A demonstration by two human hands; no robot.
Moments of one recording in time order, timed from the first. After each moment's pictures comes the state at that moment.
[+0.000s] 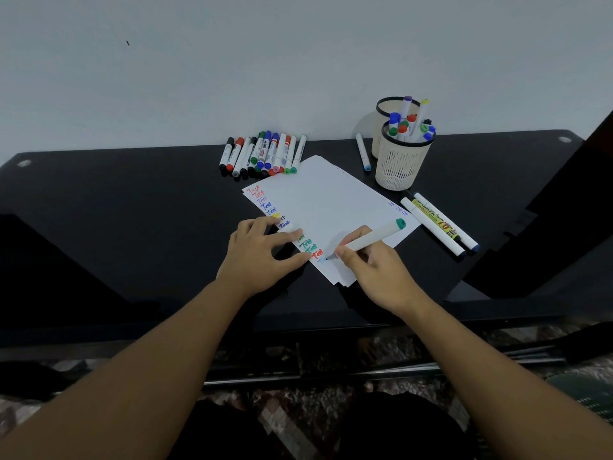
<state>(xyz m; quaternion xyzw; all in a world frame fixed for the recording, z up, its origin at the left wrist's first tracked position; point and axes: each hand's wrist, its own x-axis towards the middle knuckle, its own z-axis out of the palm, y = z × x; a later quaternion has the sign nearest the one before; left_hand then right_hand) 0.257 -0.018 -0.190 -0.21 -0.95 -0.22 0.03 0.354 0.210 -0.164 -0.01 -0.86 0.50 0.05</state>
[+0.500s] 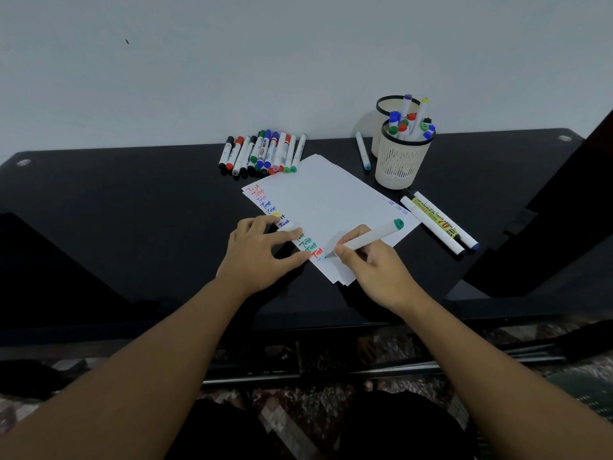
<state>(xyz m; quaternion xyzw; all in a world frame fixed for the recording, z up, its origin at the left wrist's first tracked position) 0.257 -0.018 -0.191 -0.21 -0.95 -0.22 0.03 0.354 0.211 -0.165 -0.01 -0.86 0.51 0.05</state>
